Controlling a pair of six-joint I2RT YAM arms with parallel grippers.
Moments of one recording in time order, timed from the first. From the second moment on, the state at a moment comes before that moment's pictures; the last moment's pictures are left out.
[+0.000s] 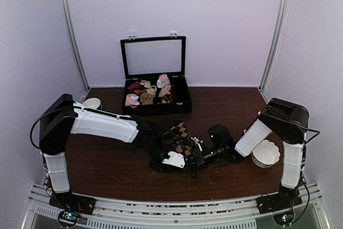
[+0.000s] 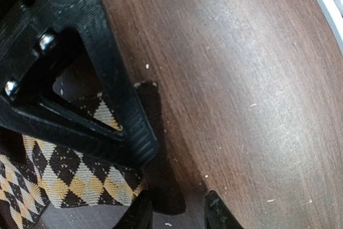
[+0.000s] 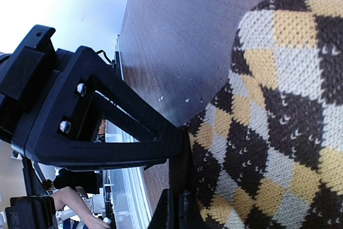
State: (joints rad) left arm -1.06 1.94 1.27 -0.55 0.20 0.95; right arm 0.77 2.00 0.68 0.74 -0.90 0.84
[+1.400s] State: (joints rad) left arm -1.01 2.10 1.48 -0.73 0.32 0.90; right arm 0.77 1.68 0.60 0.26 -0.63 0.46
